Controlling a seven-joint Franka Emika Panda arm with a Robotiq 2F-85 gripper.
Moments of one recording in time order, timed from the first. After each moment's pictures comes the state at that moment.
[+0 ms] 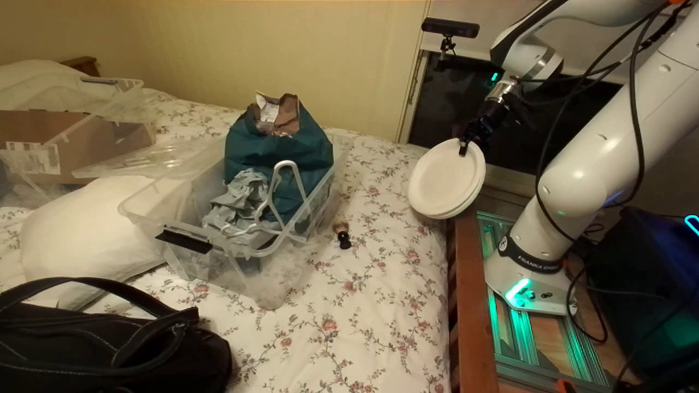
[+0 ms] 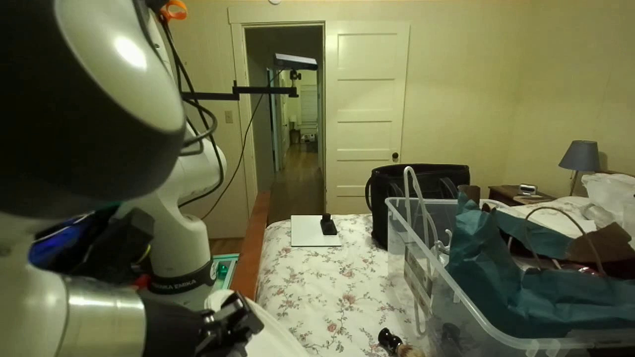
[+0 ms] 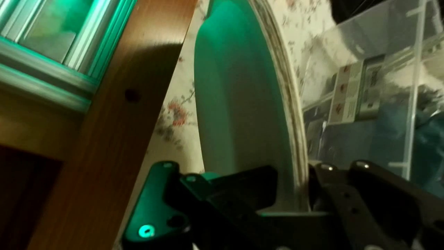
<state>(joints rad) -0.60 -0.16 -0.81 -2.51 0.39 1.79 -0.48</state>
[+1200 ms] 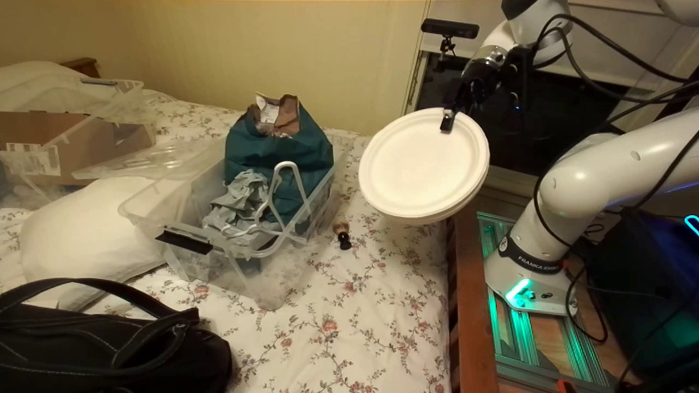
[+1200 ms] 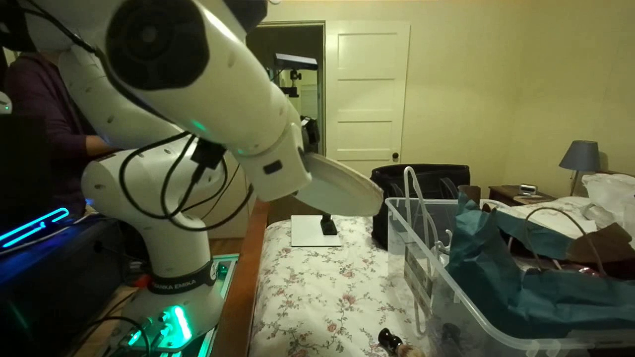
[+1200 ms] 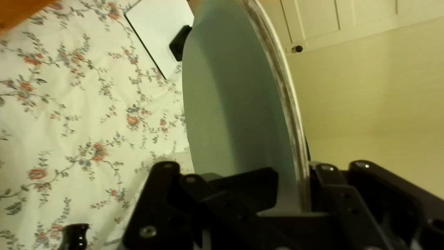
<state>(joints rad) -0.57 -0.75 -0.39 -2.76 0.71 1.52 -0.24</state>
